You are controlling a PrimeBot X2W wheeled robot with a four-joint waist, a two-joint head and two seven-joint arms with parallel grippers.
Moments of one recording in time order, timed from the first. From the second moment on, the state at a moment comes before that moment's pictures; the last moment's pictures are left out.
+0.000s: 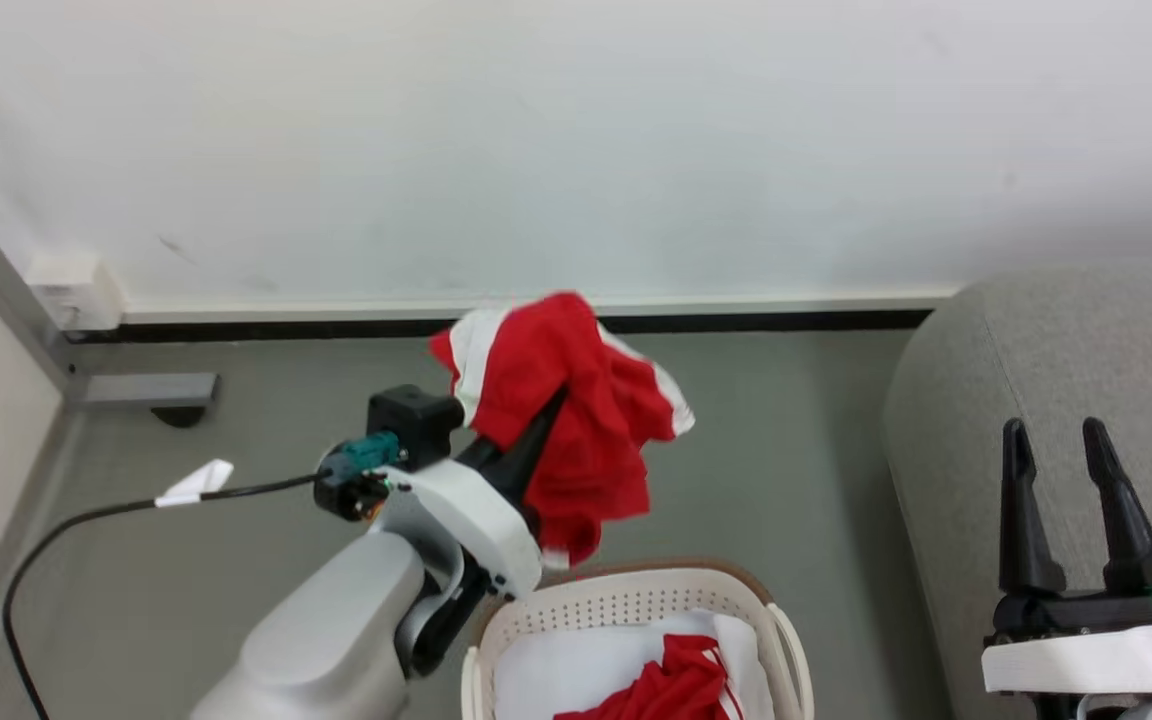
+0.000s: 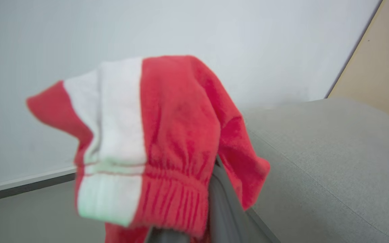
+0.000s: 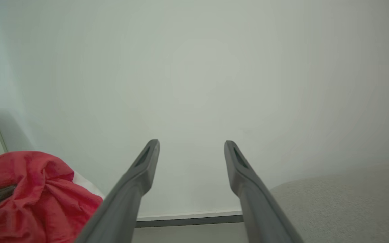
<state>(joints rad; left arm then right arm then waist) -0.70 0.21 -0.82 0.63 -0.71 -0.08 -0.26 -0.14 -0.05 0.00 0.08 0.34 0.13 -0.26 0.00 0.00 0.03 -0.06</state>
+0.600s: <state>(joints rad) -0.69 0.27 -0.79 0.30 -0.73 0.02 -0.19 -0.18 -0.08 0.36 0.14 0.30 0.13 -0.26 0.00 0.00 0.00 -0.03</state>
